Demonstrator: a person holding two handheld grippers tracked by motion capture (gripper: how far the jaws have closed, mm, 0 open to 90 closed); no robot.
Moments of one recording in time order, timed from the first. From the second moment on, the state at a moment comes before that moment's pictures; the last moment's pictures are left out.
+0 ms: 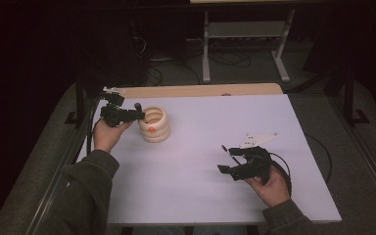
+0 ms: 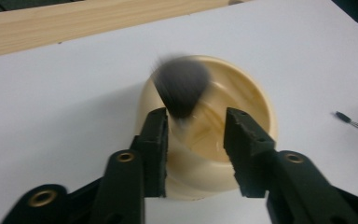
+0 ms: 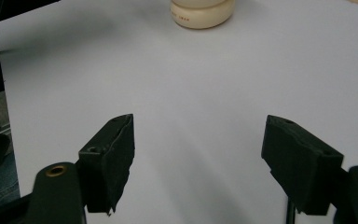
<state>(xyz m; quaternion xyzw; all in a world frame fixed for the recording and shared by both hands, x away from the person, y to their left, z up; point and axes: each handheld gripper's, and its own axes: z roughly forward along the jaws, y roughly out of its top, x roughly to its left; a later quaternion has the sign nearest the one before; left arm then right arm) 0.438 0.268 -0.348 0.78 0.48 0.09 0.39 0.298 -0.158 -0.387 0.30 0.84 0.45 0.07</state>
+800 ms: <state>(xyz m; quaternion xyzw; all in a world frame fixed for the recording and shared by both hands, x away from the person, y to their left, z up) 0.382 0.291 -0.356 0.78 0.45 0.11 0.43 0.298 -0.170 -0.385 0.32 0.84 0.44 0.08</state>
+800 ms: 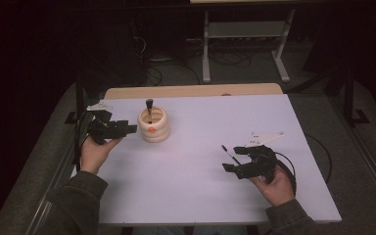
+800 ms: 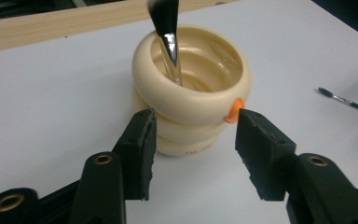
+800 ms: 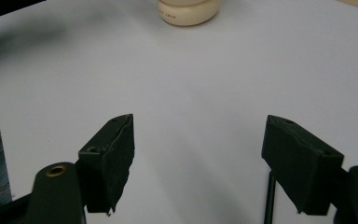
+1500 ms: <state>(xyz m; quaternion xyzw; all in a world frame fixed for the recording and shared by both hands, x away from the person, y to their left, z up) 0.341 0.280 -0.366 0.78 0.41 0.11 0.46 0.302 -0.189 -0.384 0.34 0.83 0.43 0.09</state>
